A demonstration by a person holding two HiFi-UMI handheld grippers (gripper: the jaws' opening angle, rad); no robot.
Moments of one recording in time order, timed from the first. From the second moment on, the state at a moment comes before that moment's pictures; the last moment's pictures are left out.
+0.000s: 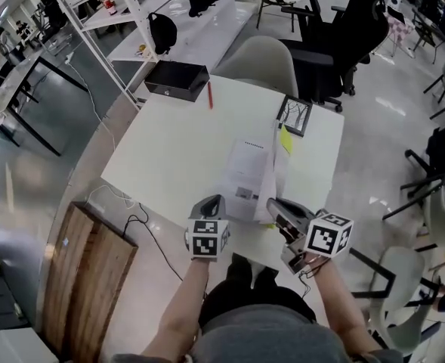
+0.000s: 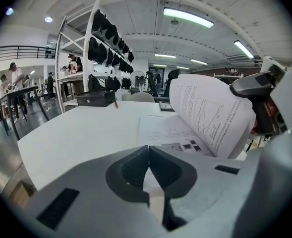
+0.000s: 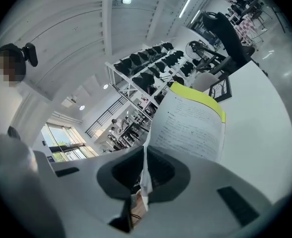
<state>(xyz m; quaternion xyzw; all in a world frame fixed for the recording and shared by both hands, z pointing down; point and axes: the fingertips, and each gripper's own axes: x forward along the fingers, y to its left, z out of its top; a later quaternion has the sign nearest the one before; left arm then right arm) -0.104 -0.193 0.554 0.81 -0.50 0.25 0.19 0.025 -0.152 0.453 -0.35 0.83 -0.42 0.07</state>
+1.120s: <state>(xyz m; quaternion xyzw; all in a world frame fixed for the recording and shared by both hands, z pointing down) -0.128 -0.197 0.582 0.81 -0.47 0.25 0.23 -0.059 -0.191 0.533 -0.34 0.81 -0.47 -0.05</state>
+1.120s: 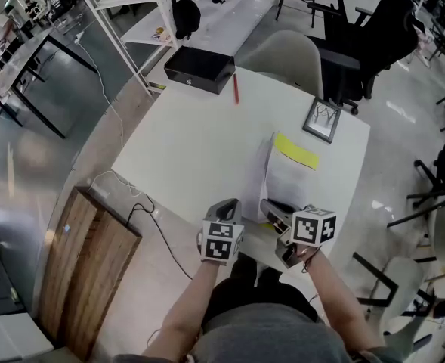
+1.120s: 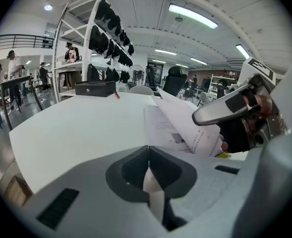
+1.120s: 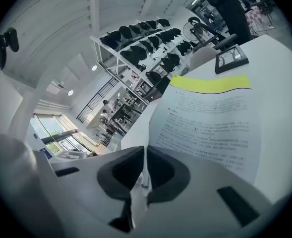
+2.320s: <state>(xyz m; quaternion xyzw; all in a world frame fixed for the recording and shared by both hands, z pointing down) -0.143 -0.202 0.580 0.81 -0.48 0.24 0.23 -0.095 -0.204 0.570 -0.38 0.80 -0.43 -0.18</state>
